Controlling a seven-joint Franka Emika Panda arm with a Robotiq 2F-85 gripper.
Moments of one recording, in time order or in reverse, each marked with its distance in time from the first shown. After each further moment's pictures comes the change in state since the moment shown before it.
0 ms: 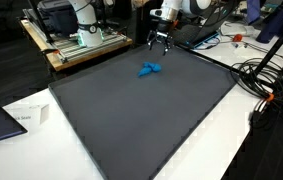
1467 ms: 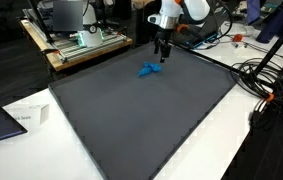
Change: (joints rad) arm -0.326 0.100 0.195 0.157 0.134 -0.015 0.304
